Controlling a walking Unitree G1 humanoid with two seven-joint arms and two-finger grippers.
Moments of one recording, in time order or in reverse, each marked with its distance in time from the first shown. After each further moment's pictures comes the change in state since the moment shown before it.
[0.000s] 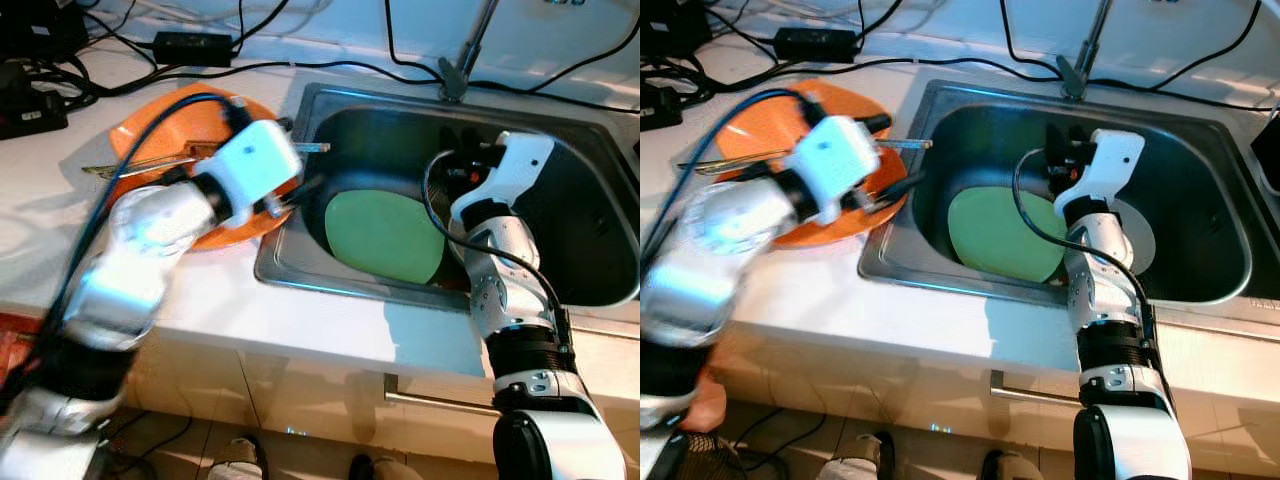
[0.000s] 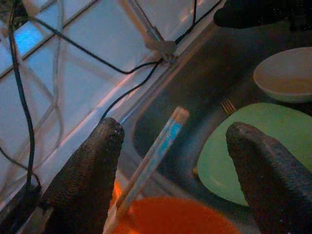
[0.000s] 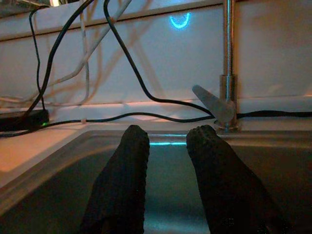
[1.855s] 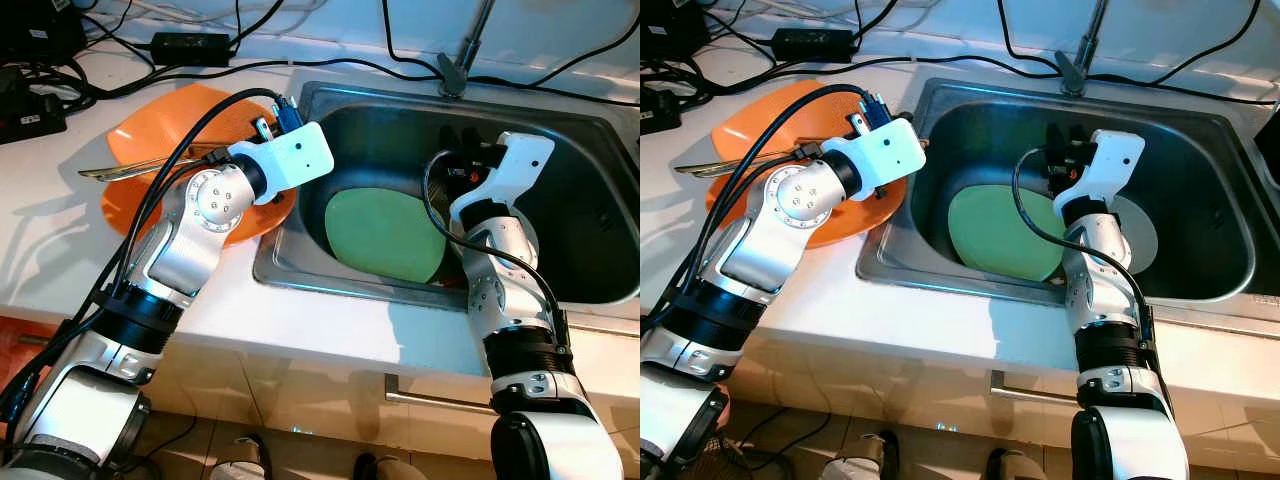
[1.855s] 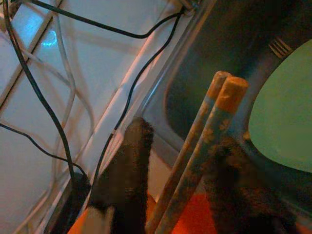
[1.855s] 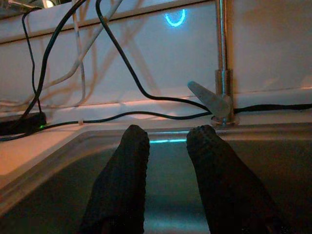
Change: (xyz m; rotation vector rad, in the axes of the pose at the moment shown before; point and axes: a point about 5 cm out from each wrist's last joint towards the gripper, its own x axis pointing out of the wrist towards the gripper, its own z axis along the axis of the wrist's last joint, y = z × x) left arm 0.040 0.006 -0.018 0.260 0.176 0.091; right arm -0.001 0.002 -0.001 0.015 -0.001 -0.011
